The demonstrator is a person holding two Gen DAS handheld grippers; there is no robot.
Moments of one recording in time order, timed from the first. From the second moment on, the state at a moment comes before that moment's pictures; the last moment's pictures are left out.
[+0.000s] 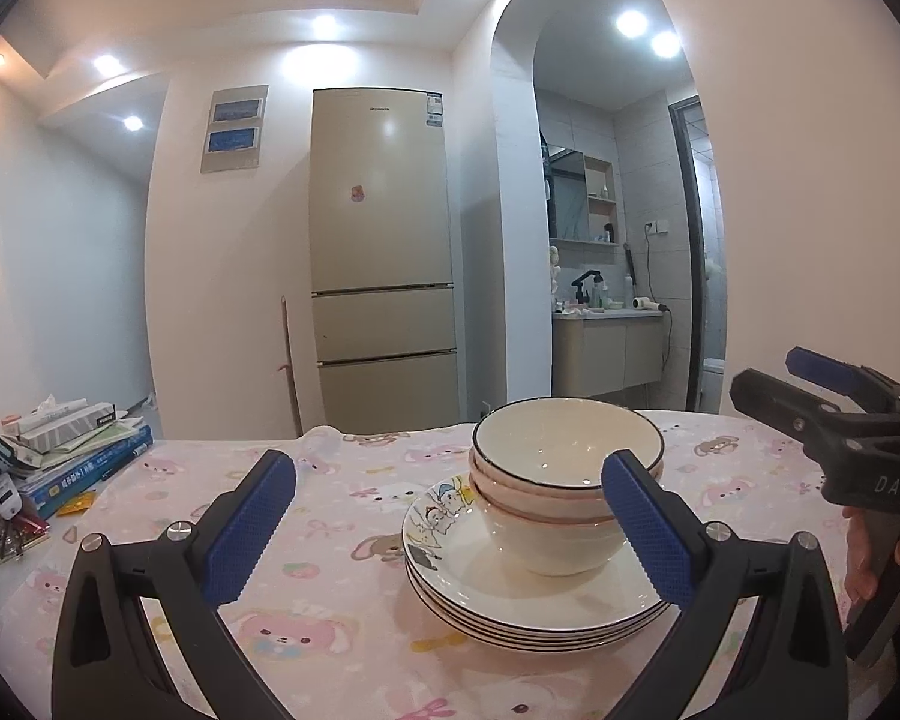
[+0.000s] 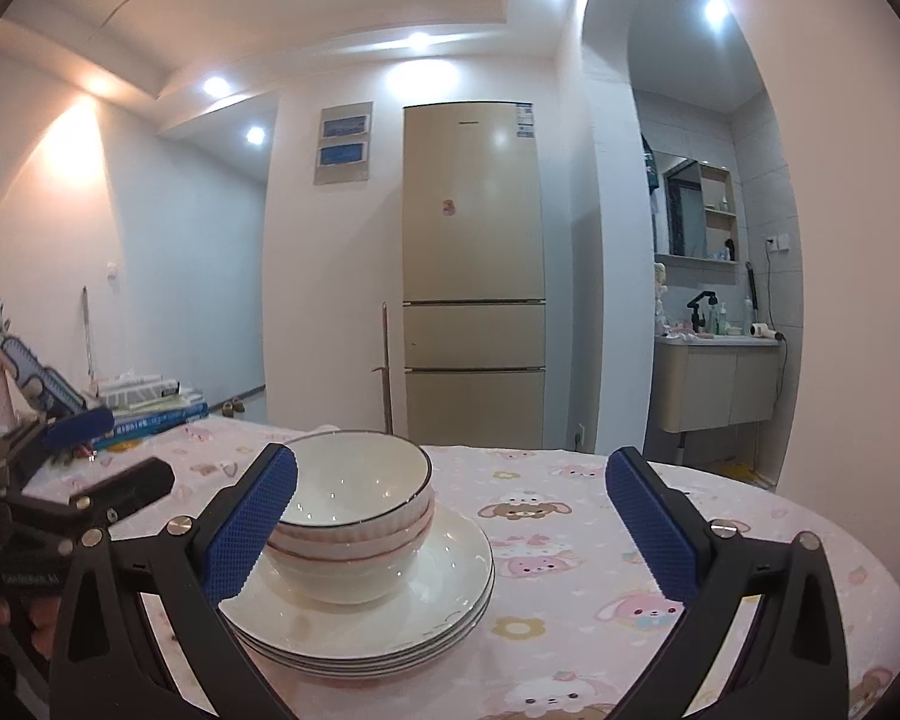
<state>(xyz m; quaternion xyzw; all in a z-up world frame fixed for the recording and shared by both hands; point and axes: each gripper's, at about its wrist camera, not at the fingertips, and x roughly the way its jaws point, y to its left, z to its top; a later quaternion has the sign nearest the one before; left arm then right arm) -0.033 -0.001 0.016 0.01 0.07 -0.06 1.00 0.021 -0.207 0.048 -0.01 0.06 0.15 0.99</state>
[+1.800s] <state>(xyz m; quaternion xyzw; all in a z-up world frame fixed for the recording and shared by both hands) -0.013 0.009 0.007 0.00 0.14 -0.02 0.99 0.044 -0.197 0.025 -0.02 0.16 0.12 0.98</state>
